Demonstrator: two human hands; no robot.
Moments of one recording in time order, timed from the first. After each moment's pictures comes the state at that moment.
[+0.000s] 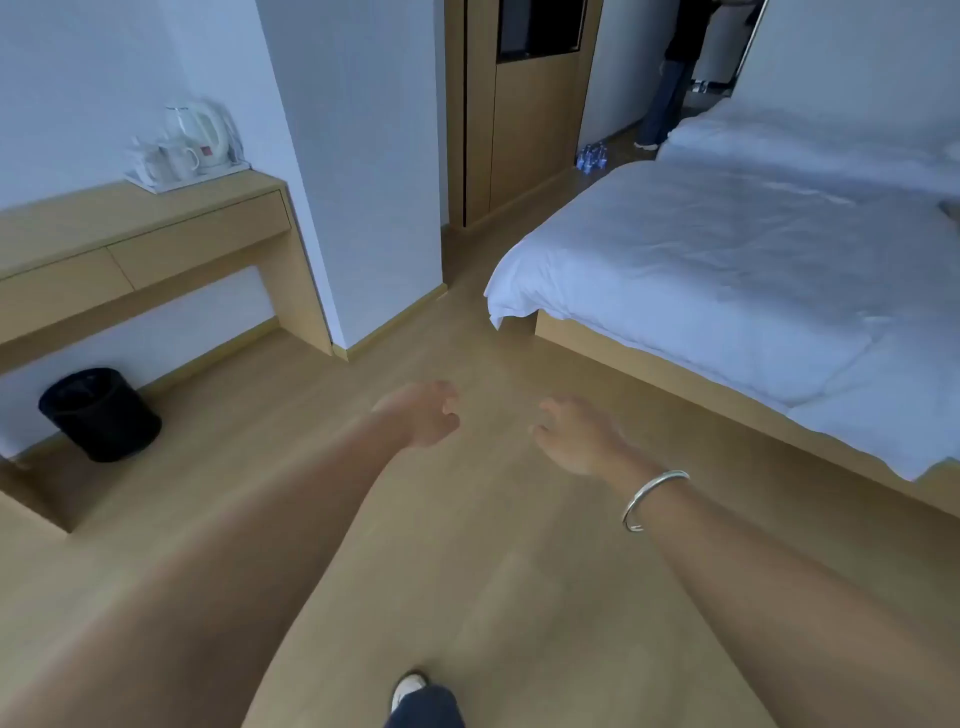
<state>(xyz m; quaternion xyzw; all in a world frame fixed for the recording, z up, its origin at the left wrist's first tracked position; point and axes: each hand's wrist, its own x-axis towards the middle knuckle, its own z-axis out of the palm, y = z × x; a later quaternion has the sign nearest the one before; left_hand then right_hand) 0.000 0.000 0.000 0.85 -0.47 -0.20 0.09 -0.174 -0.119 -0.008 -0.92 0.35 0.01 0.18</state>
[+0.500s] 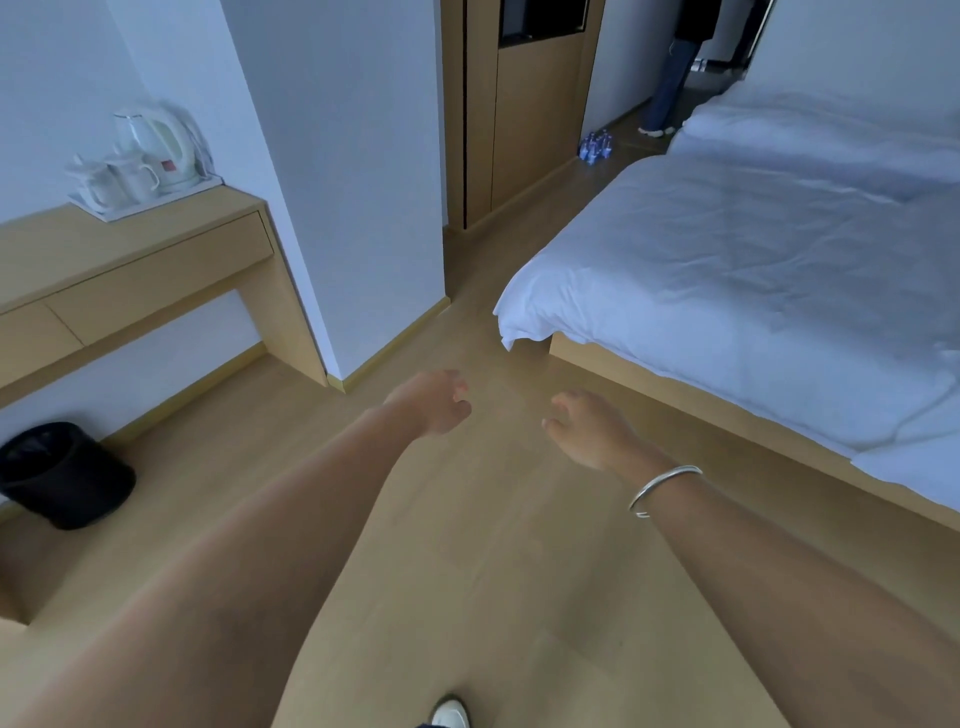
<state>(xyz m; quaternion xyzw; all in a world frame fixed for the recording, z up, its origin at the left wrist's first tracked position) 0.206 -0.155 -0.003 0.85 -0.47 -0.21 0.11 0.026 -0.269 -0.019 -0.90 0.39 0.00 0.20</state>
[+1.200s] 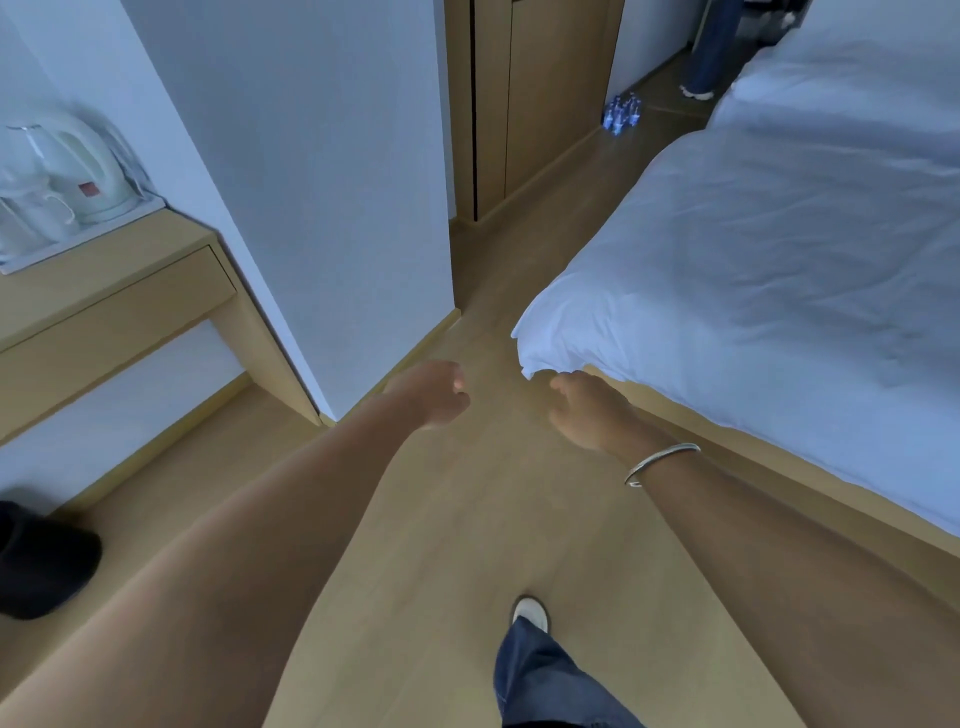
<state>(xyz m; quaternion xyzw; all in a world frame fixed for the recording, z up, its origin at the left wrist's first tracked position) 0.428 -0.395 -0.028 0.86 -0.47 -0.19 0.06 0.255 -0.520 -0.051 -0.91 0.37 0.03 0.20</state>
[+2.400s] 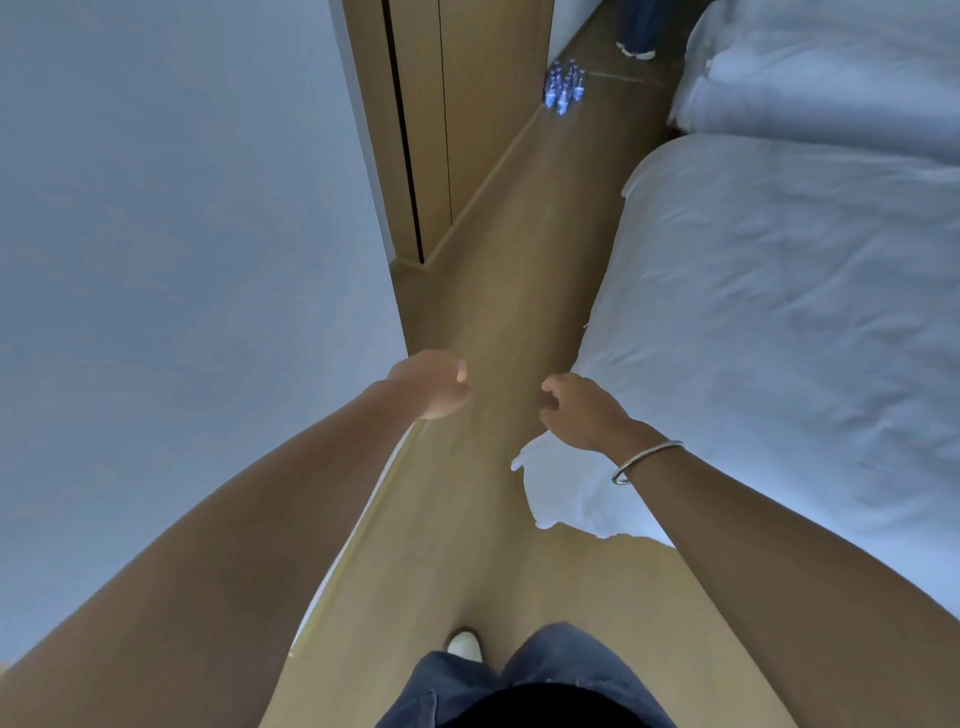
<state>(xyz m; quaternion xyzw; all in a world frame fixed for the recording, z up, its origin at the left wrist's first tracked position) 0.862 -0.885 -0.028 0.80 -0.55 -0.24 -0.01 0.673 -0.961 -0.057 -0.85 0.46 0.05 0.26</state>
